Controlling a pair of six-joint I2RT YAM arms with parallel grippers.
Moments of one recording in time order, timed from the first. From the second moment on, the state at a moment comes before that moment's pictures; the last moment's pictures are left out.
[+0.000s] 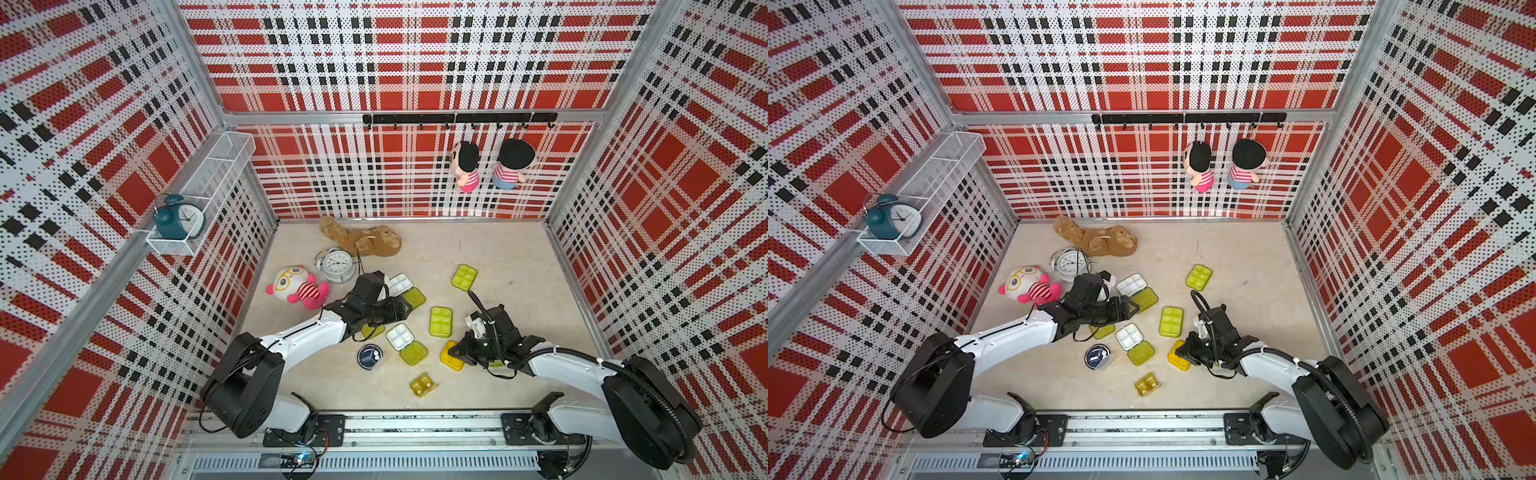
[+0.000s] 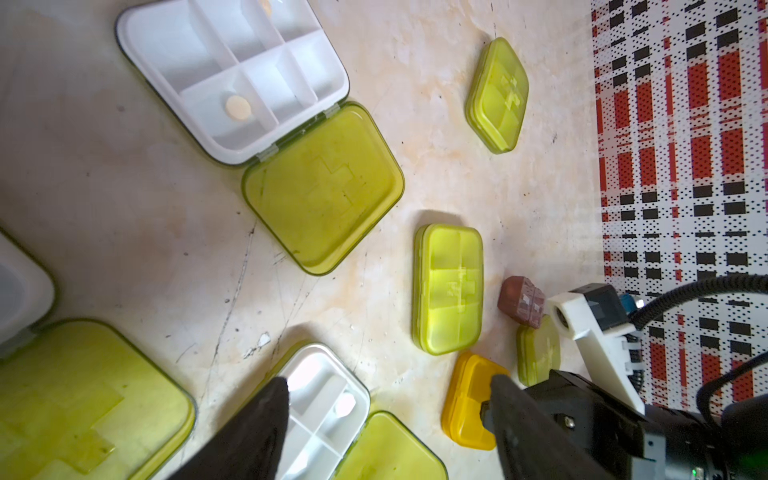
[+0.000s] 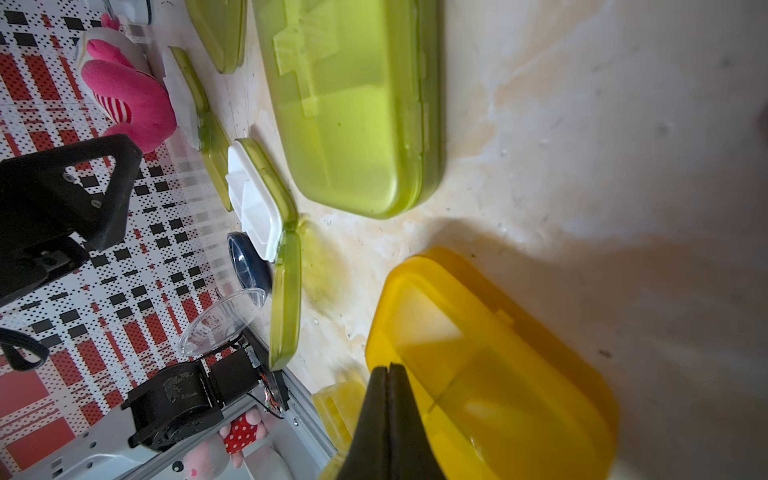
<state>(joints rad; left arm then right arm) -0.57 1.43 0.77 -0.12 0.28 -0.74 0.54 1.25 0.37 -0.03 -0.50 0.97</state>
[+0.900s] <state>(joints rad) -0.51 1.43 0.78 -0.13 0.31 -0.74 0.66 1.11 0.34 -0.04 -0.48 0.95</state>
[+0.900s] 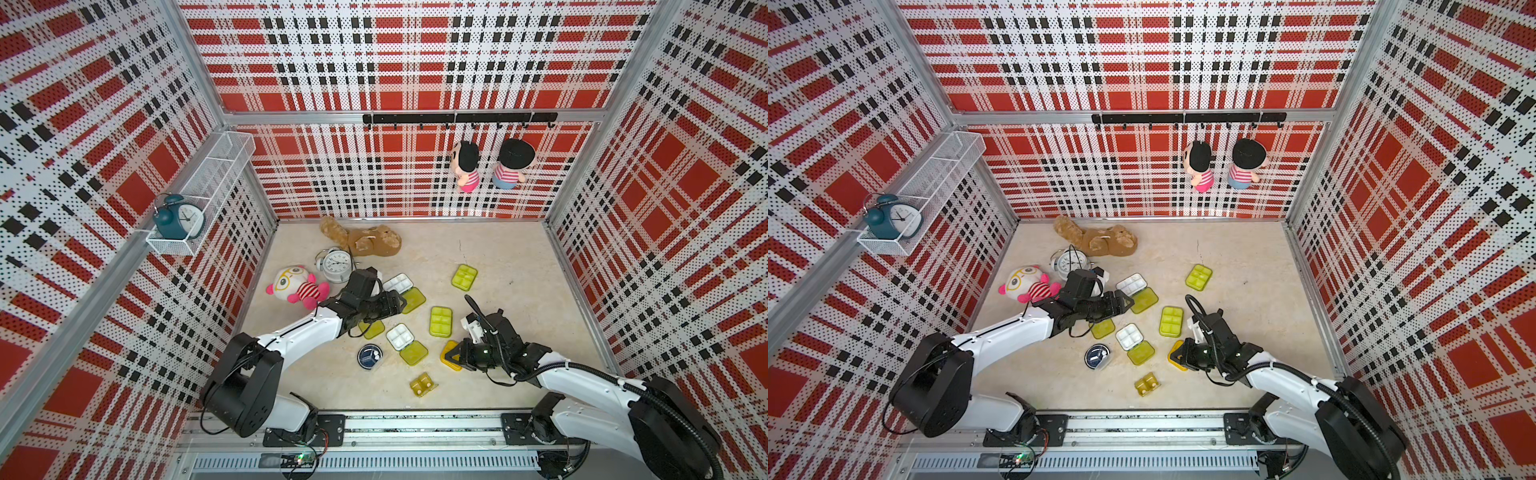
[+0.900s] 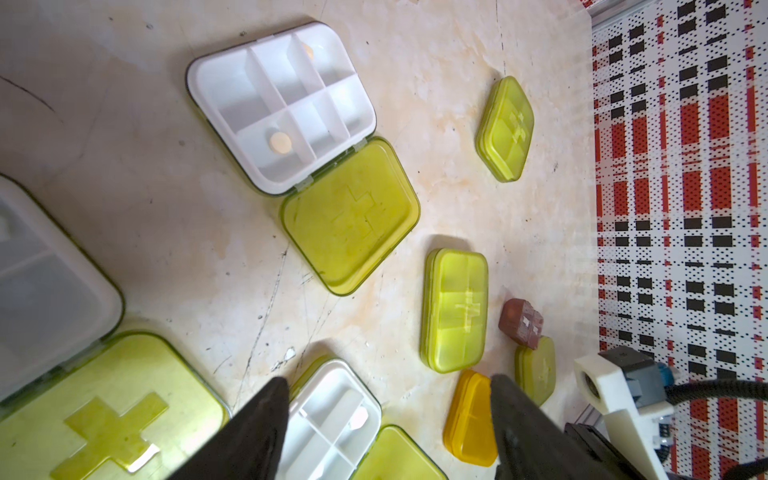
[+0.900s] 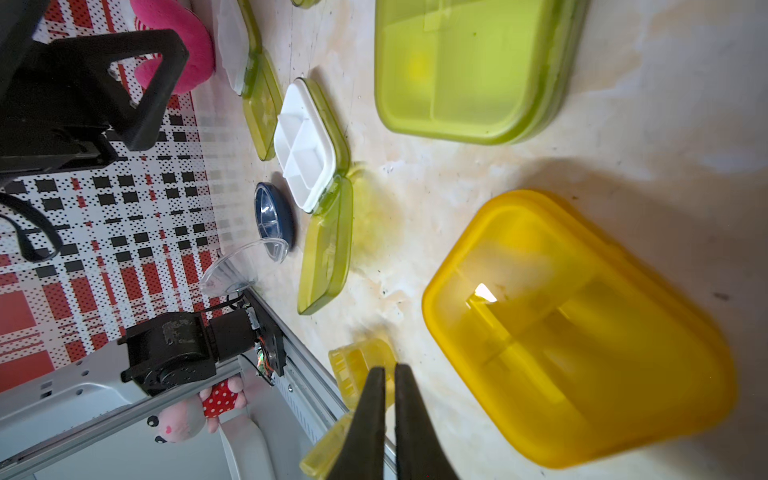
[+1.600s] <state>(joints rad) -0.47 1.48 0.77 -0.12 0.35 -0.74 0.71 1.35 0.48 0.05 -0.48 0.94</state>
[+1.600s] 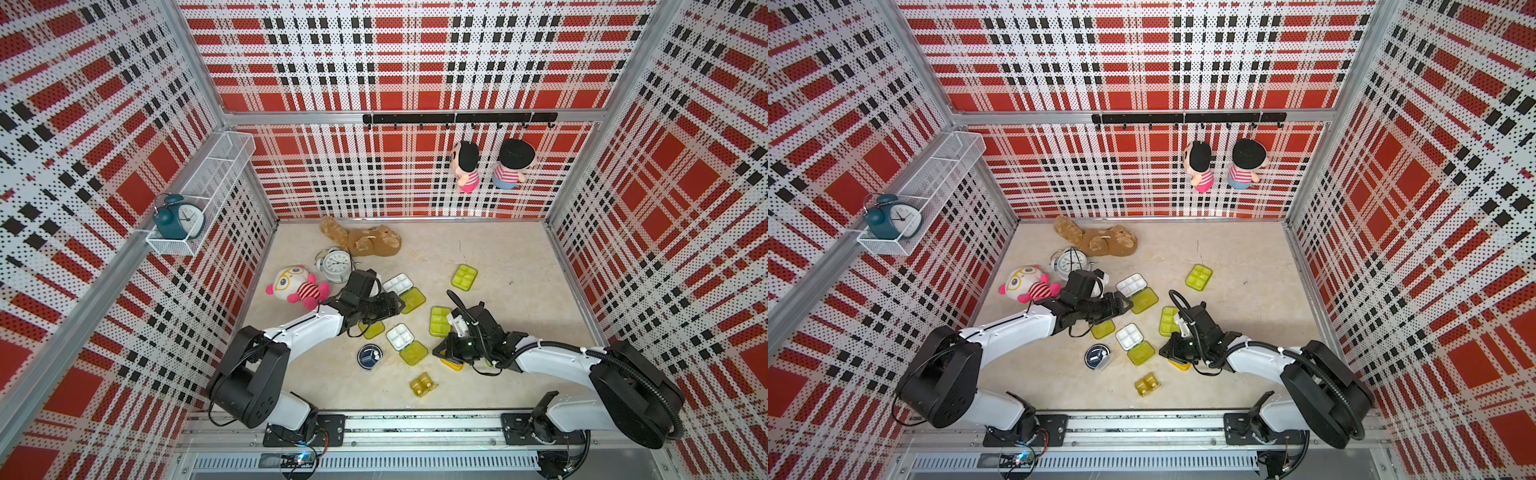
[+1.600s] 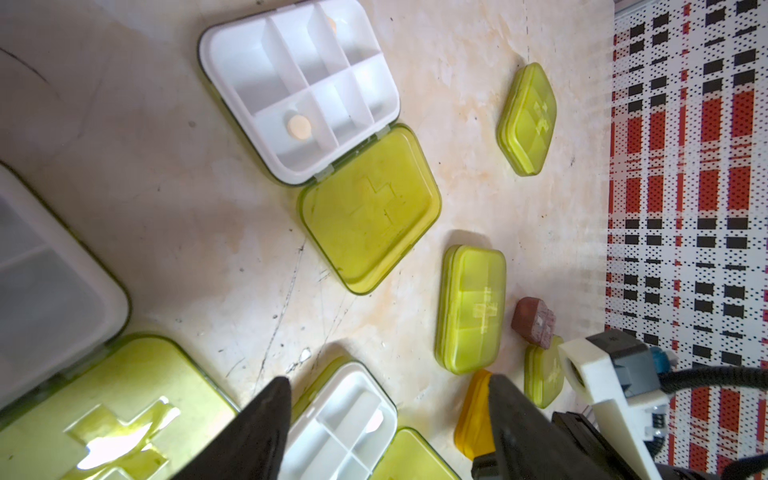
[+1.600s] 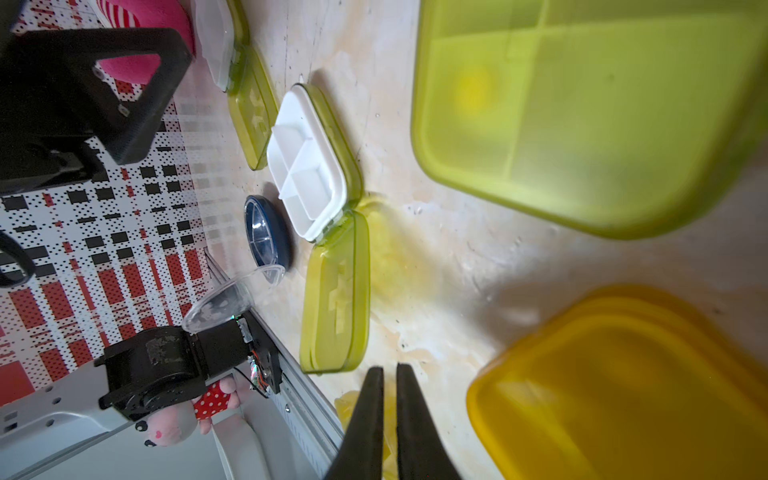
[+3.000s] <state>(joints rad) -0.28 2.01 1.38 -0.16 0.50 -0.57 0.64 1.74 1.13 -0.30 -0.37 1.03</state>
